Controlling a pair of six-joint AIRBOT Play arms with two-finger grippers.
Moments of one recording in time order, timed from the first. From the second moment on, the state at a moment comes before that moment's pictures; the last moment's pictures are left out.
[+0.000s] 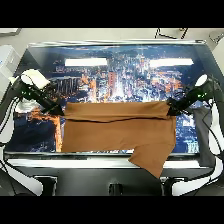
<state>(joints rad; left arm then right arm) 0.15 -1.90 1.65 1.07 -1.76 -1.41 -0.23 -1.72 1.51 -1.30 1.57 1.64</state>
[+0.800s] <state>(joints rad) 0.21 -1.78 1.55 1.06 -1.68 -1.41 -0.32 -1.65 1.54 -1.35 1.69 1.61</state>
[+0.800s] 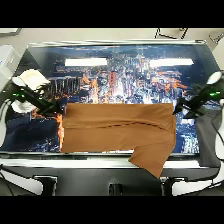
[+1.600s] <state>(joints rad) 0.31 -1.30 0.61 1.02 -1.36 -1.15 -0.44 -1.37 1.10 -1.37 1.71 1.53</state>
